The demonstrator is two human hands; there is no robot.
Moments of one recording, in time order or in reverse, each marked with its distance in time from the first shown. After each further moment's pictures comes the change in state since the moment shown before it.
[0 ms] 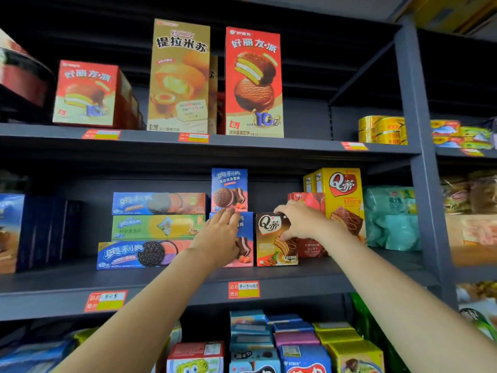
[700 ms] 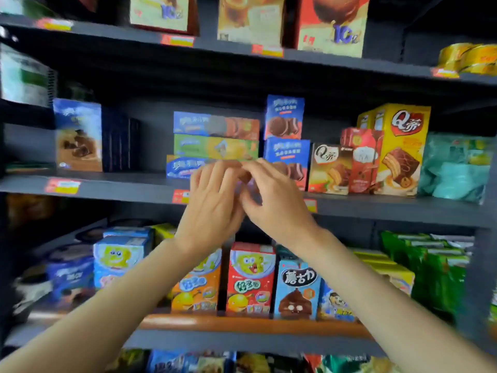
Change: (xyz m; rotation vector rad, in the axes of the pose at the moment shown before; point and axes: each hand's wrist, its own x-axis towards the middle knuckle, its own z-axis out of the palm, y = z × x) left_hand -0.150 -0.044 0.013 -0.320 0.690 0.084; right_hand -0.104 -0.185 0.055 0.418 0.582 -0.471
